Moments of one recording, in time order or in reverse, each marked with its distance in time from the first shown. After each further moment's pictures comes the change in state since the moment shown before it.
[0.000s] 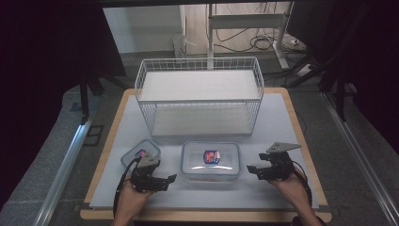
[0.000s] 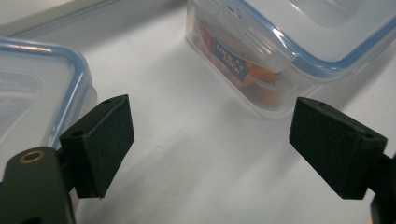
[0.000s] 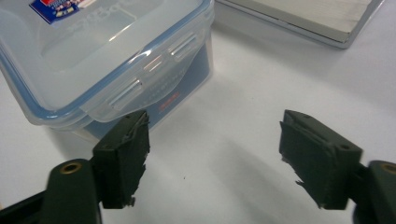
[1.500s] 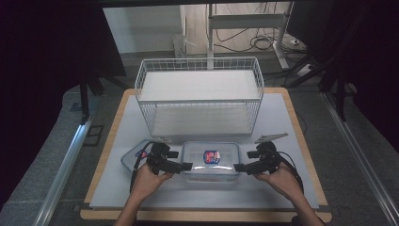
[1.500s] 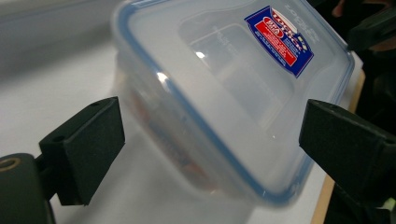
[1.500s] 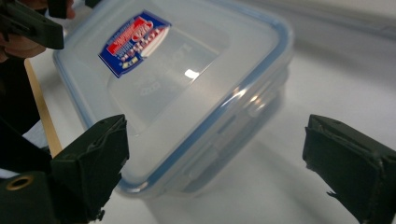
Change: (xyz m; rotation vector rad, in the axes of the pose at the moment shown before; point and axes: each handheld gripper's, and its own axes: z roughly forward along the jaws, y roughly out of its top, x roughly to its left) left arm 0.014 0.053 0.042 0.060 -0.325 -0.142; right arm 0.011 0.033 0.023 0.066 0.211 0.132
